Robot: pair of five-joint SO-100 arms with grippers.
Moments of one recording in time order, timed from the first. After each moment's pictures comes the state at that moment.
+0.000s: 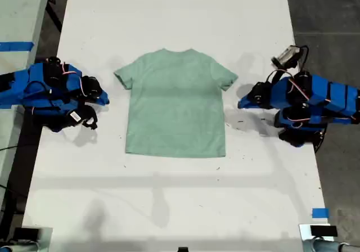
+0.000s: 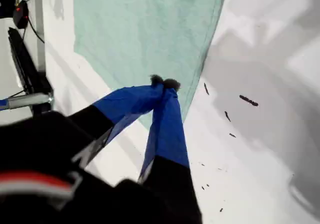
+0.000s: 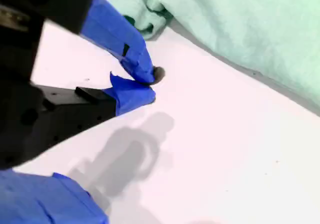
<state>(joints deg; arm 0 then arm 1) -6.8 158.4 150.0 77.2 -4.1 18.9 164.7 147.5 72.9 -3.6</state>
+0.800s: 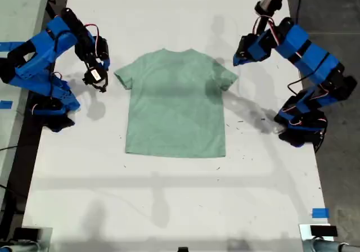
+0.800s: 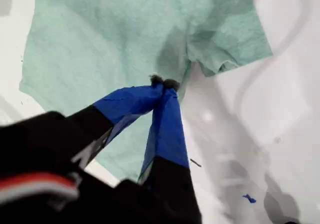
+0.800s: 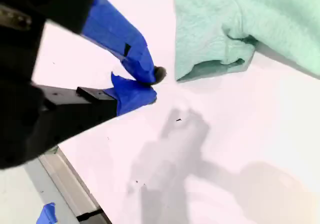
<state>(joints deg) -35.2 112.4 101.5 92.0 27.9 43.5 110.5 90.9 86.4 -37.7</state>
